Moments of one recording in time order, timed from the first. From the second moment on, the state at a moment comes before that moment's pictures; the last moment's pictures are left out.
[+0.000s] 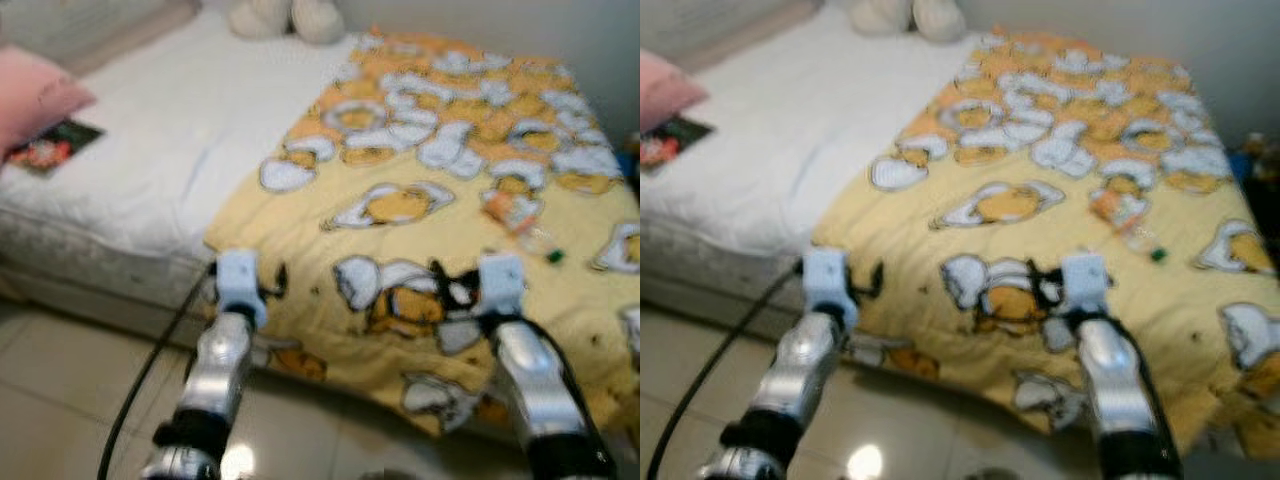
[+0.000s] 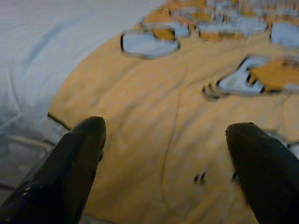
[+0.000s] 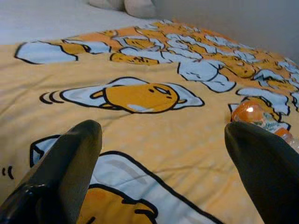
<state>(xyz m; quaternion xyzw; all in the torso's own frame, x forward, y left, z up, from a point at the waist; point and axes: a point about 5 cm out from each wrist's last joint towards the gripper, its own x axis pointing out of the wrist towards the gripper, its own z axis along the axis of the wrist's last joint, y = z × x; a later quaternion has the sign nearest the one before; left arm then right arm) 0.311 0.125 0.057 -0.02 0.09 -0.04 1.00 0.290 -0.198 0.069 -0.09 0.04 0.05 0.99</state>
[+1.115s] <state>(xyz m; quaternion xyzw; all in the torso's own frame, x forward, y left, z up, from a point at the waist) 0.332 0.081 0.093 0.00 0.02 -0.15 0.99 0.292 -0.183 0.063 -0.05 0.04 0.03 1.00</state>
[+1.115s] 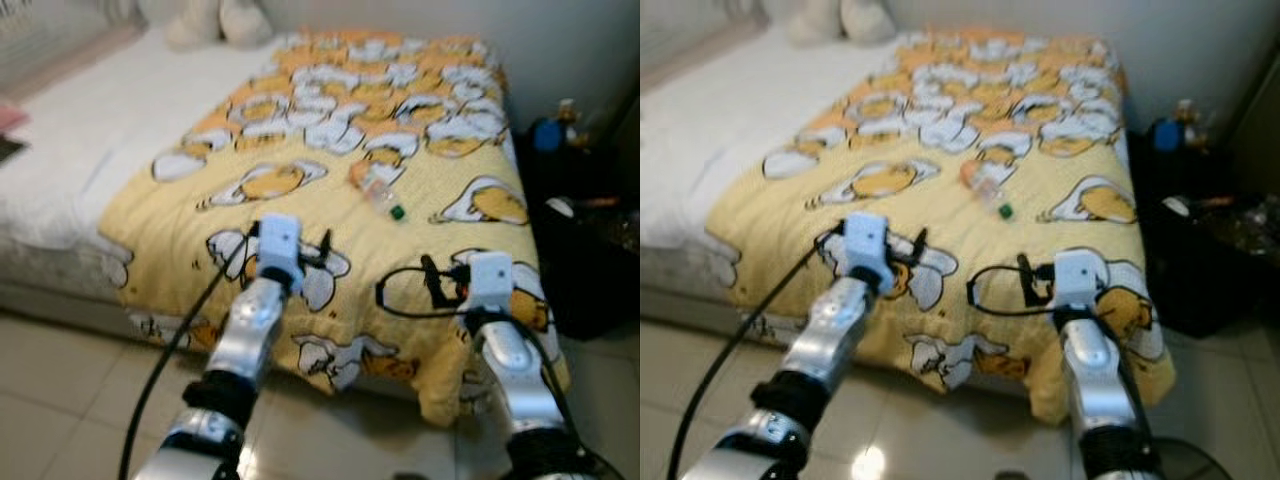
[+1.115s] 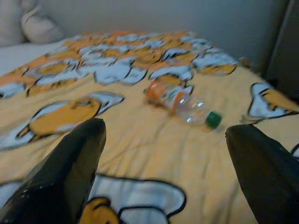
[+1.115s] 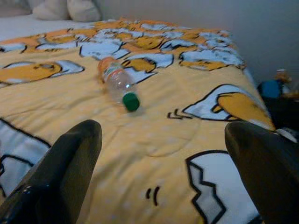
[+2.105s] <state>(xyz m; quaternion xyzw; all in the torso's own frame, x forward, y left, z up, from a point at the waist) 0.338 0.101 0.104 0.00 0.00 -0.13 0.99 0.313 -0.171 0.086 -0.05 0.01 0.05 1.00</state>
